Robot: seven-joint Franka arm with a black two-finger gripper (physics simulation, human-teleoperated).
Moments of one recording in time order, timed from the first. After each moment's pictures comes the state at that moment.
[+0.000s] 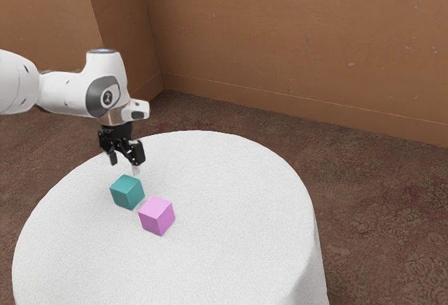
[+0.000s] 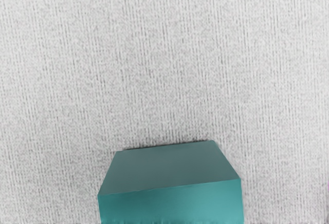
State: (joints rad) arm 0.15 0.34 0.05 -1.86 0.00 2.07 0.31
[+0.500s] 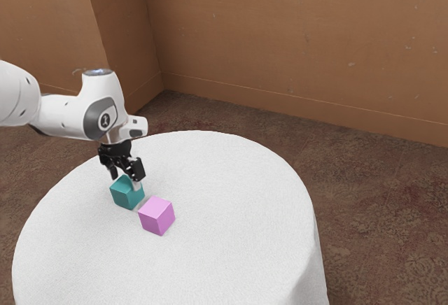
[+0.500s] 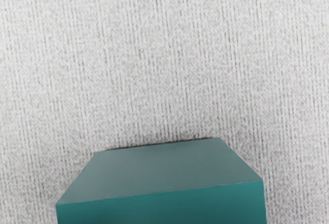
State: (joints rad) arm 0.16 0.32 0.05 -2.01 -0.01 2.25 0.33
